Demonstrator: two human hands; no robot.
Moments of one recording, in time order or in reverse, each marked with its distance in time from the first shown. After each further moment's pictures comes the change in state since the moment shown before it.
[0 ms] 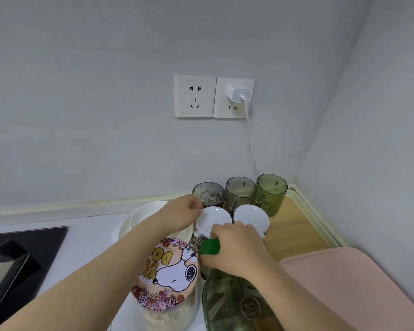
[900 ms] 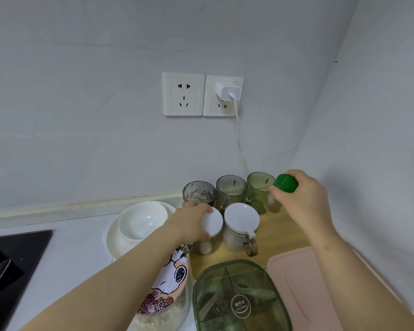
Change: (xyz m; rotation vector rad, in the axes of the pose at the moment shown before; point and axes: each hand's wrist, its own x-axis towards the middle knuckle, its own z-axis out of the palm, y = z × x) left_hand 0.004 0.012 0.031 0.401 -0.122 0.120; right_hand -0.006 0.093 -0.062 0.525 0.617 0.513
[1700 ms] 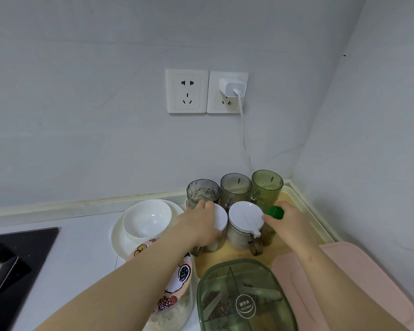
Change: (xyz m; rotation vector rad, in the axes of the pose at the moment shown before) left_hand 0.000 0.018 0.007 0.195 0.002 -0.072; right_hand -0.010 0.048 0.049 -0.130 -0.270 0.134
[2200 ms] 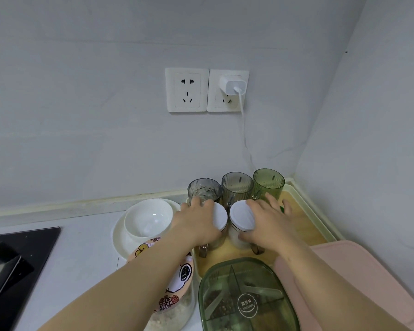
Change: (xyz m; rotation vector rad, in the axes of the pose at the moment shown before) left_hand -0.002 -0.001 0.001 -0.010 0.043 -0.096; right_hand -0.005 -0.022 0.019 -0.546 -0.176 -0.324
